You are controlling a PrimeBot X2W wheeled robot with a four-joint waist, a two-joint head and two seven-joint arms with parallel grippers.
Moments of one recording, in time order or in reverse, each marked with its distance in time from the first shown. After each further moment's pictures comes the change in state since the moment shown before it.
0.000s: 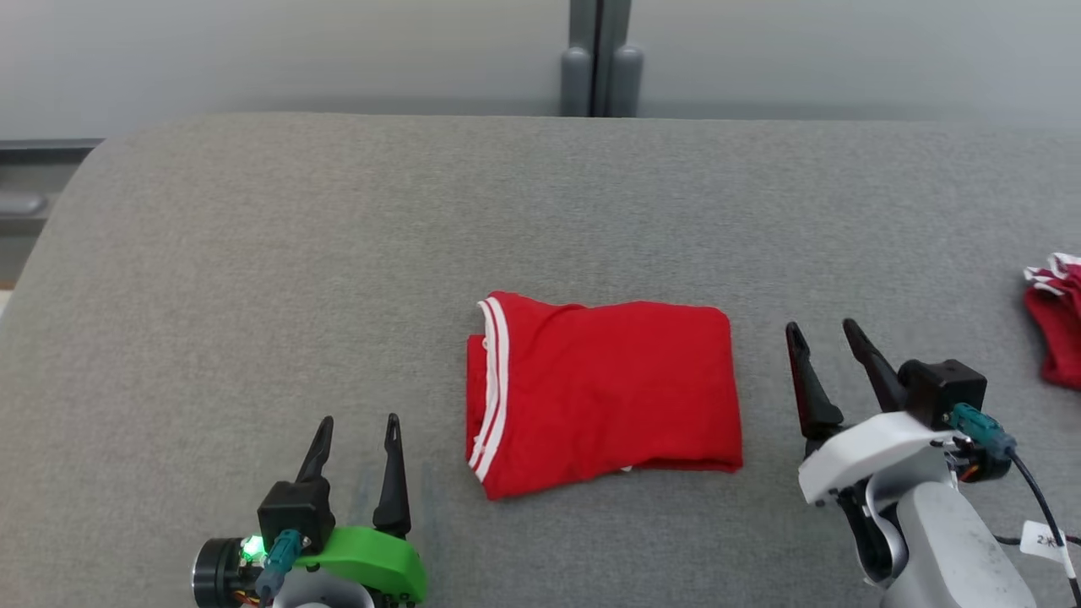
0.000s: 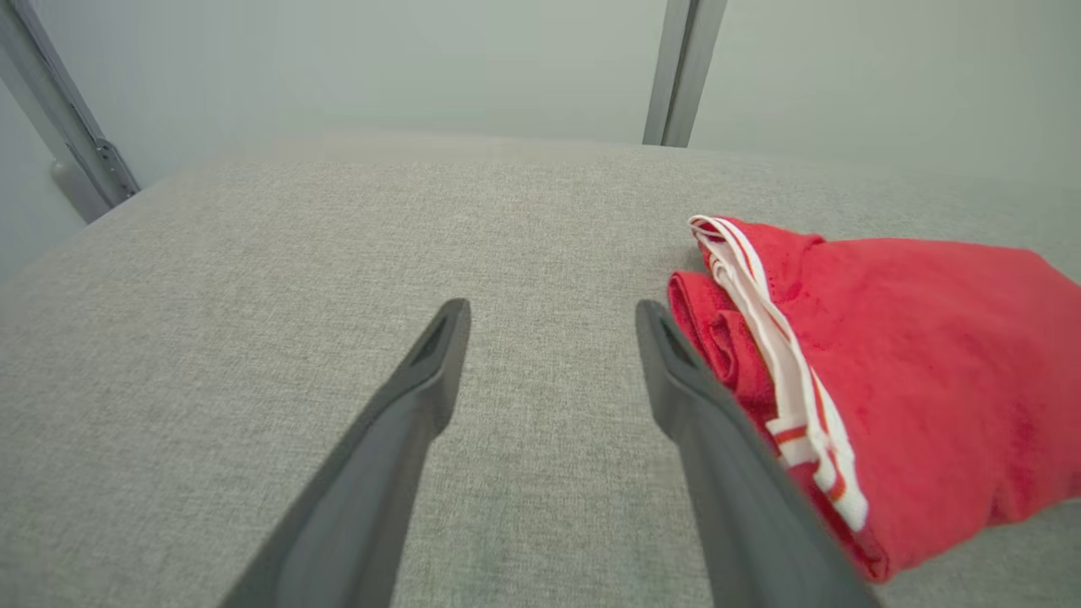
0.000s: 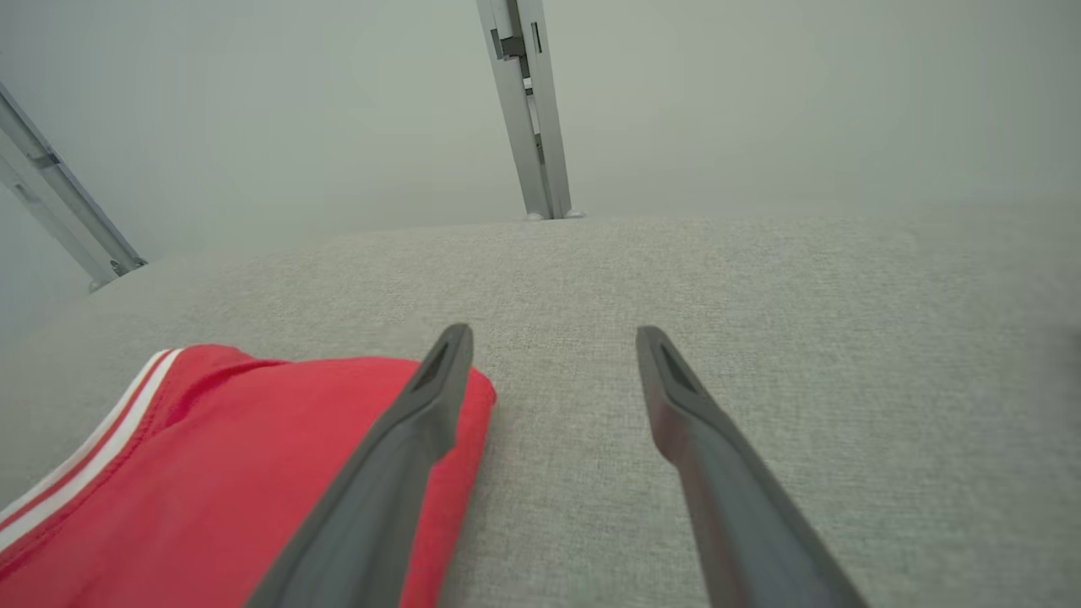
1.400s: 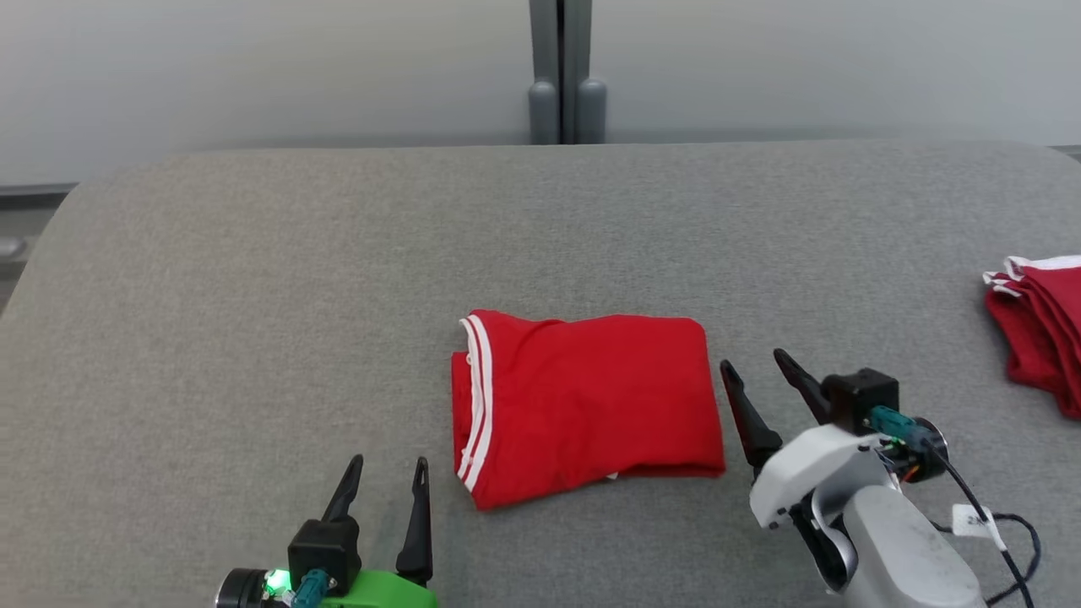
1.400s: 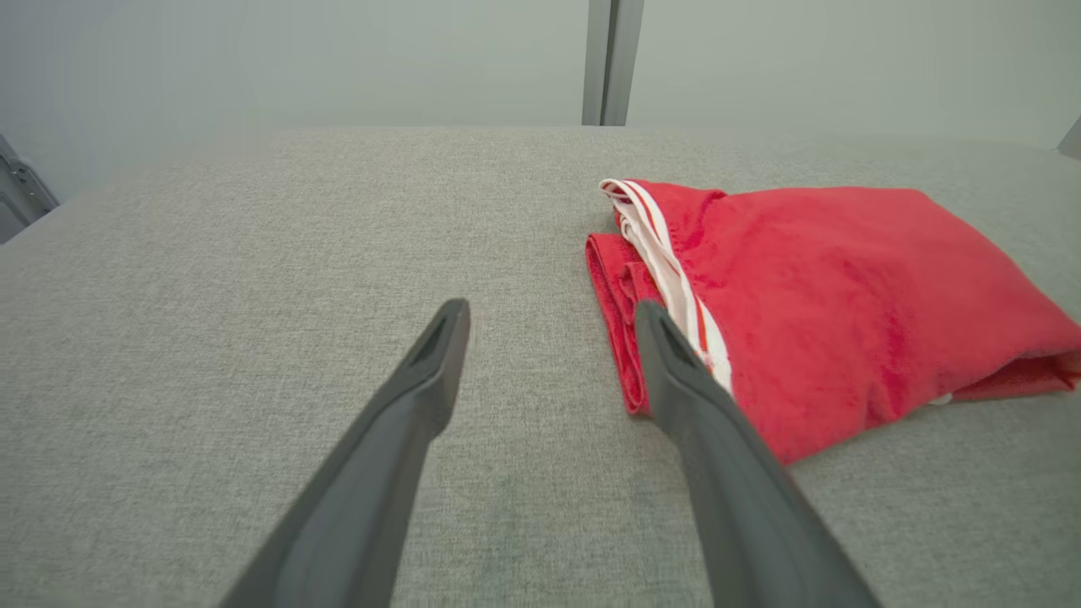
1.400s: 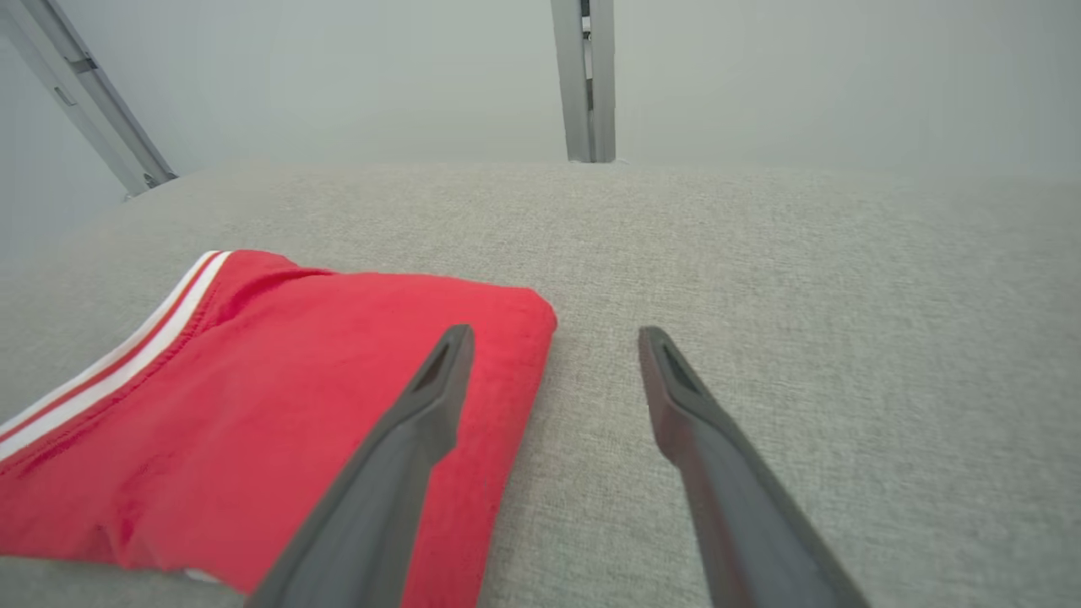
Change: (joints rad) left arm 0.079 0.000 -0.019 -0.018 0.050 -0.044 0.000; right arm -0.041 0.001 0.124 0.159 -0.037 0.000 -0.001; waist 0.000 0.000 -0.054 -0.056
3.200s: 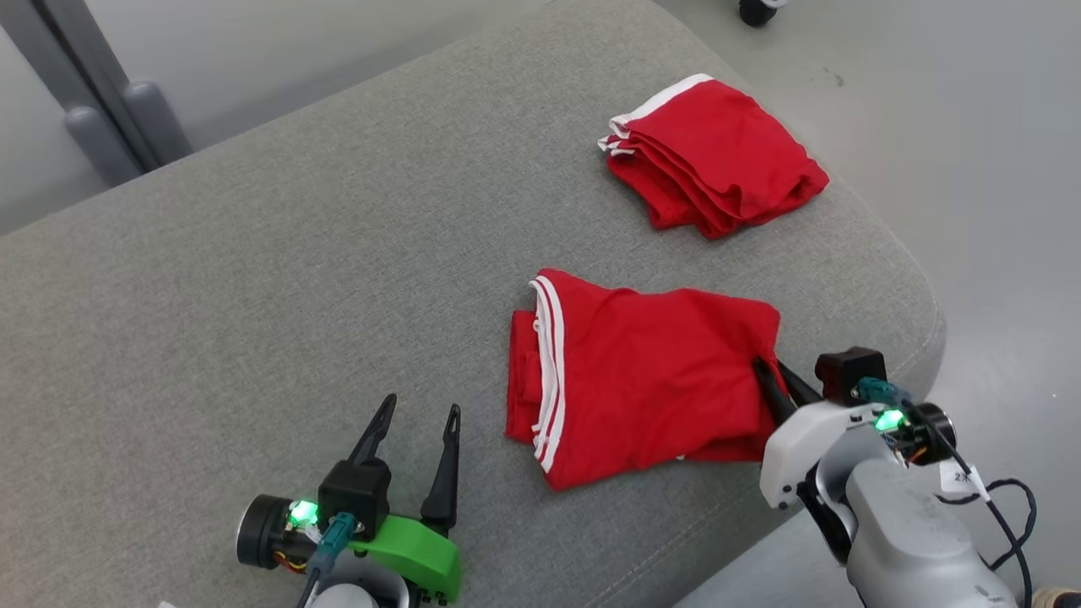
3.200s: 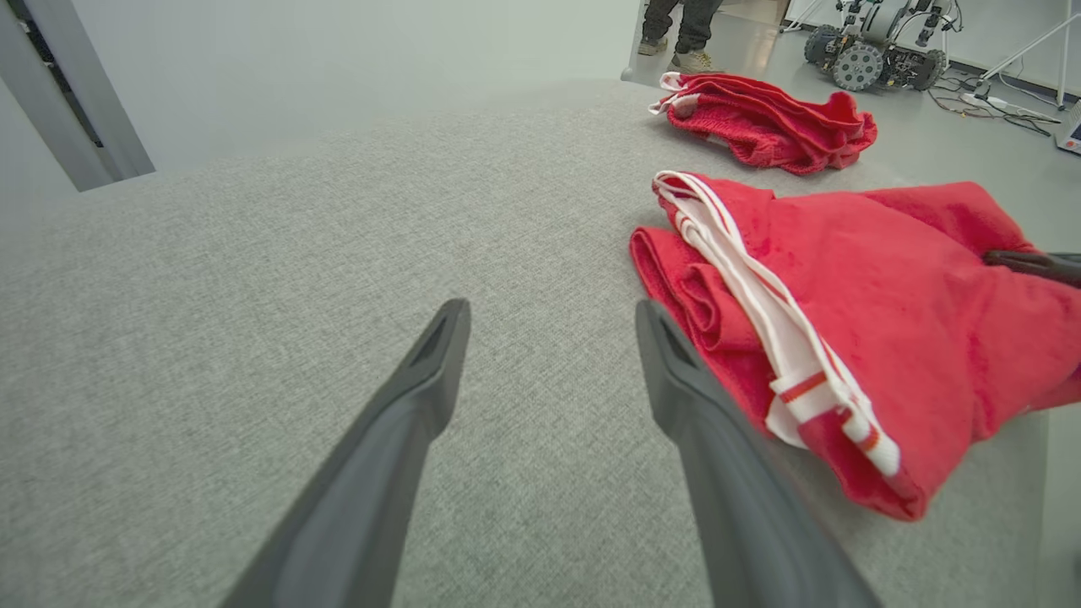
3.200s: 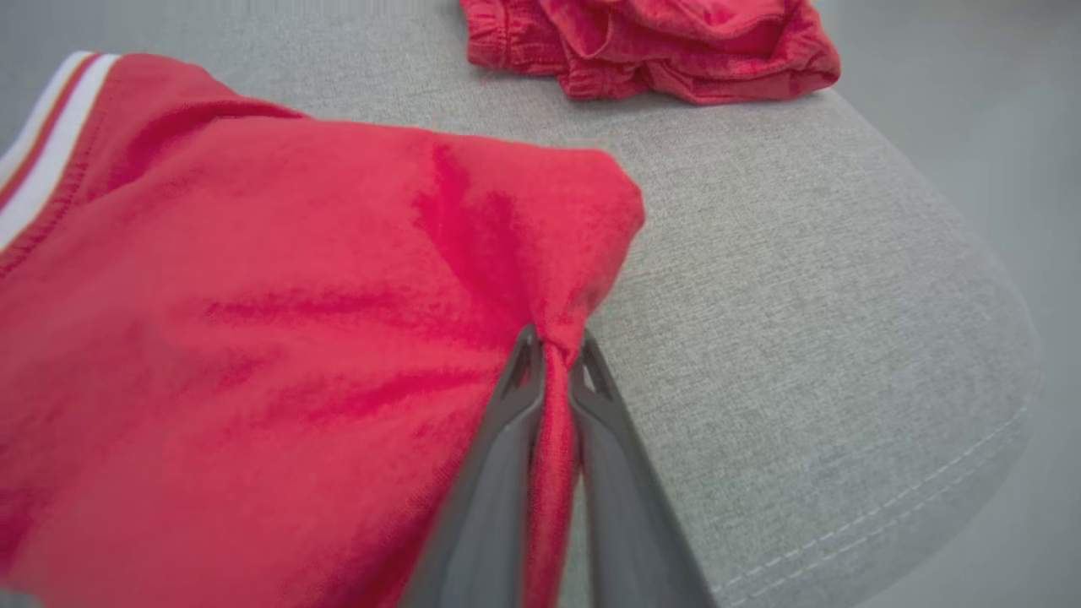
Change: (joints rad) left arm -0.133 -0.001 -0.063 0.043 0.030 -0.044 0.000; right arm -0.171 -0.001 -0.020 0.316 -0.081 0.000 0.000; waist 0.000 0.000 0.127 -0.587
